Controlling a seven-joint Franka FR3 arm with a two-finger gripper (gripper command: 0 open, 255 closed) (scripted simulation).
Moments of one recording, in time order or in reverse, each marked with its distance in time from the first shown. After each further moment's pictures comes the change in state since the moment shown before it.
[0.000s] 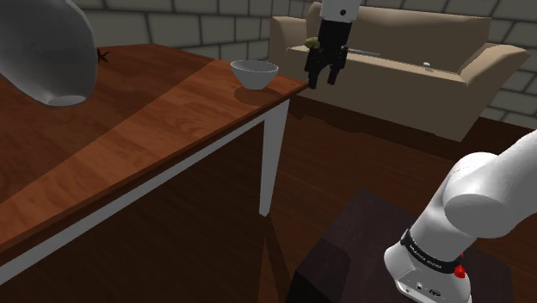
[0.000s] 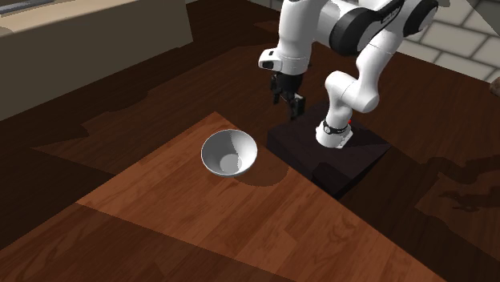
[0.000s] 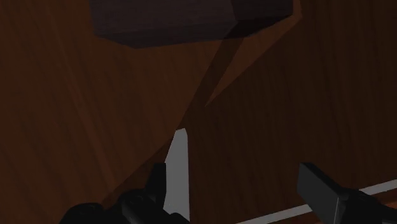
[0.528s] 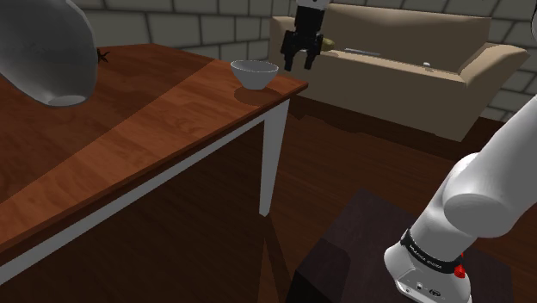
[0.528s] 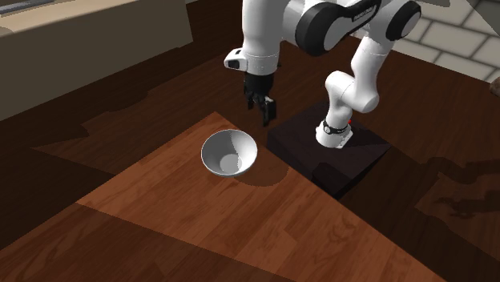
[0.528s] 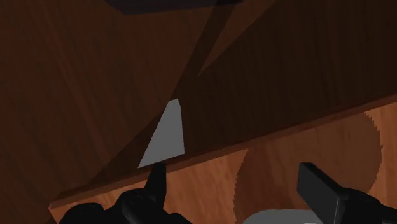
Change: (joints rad) arm -0.012 0.279 -0.029 0.319 0.029 0.004 -0.028
